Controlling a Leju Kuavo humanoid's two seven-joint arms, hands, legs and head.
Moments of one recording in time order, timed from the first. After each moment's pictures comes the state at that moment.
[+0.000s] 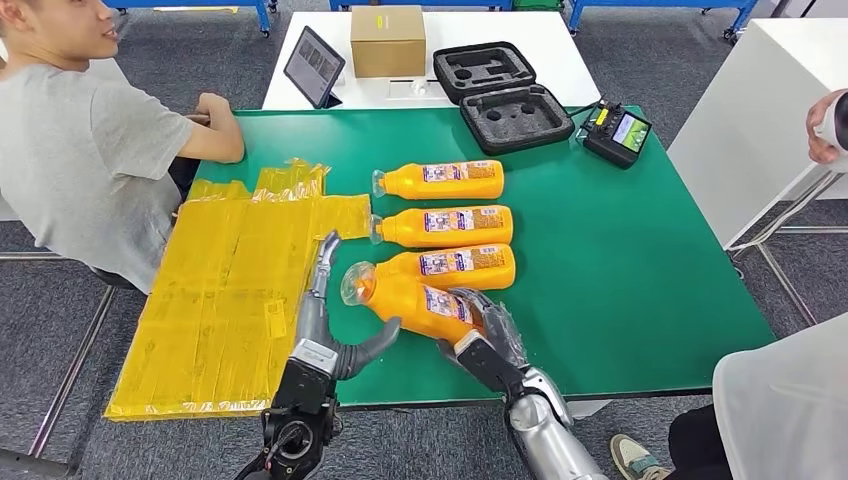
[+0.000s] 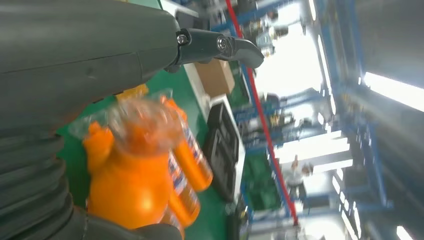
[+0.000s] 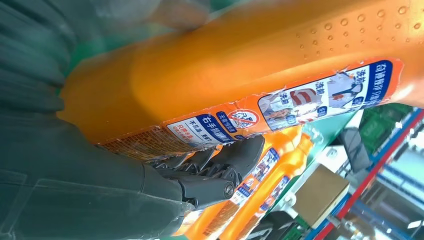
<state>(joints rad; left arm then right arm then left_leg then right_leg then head) -0.16 -0.18 -0.52 -1.32 -0.03 0.61 -0.70 -0.24 0.15 -0.05 -0.82 0.59 -0.24 -0.70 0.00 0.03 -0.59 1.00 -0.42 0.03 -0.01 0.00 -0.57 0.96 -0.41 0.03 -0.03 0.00</state>
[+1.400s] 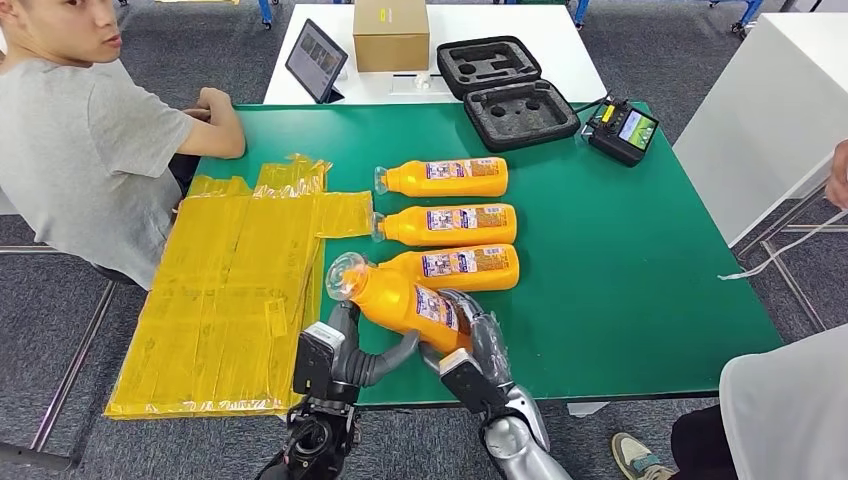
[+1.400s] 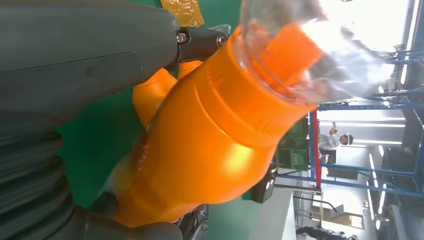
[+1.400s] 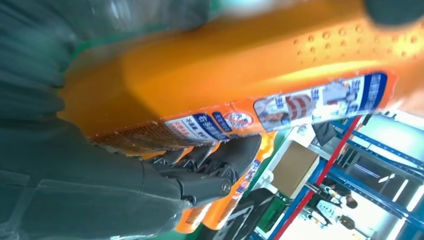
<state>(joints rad) -0.18 -0.25 -0.51 -1.13 0.20 0.41 -0.70 -0.17 0.15 0.19 -0.97 0.40 -0.49 -0.70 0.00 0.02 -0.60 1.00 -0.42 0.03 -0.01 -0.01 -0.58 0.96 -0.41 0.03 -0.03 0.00</state>
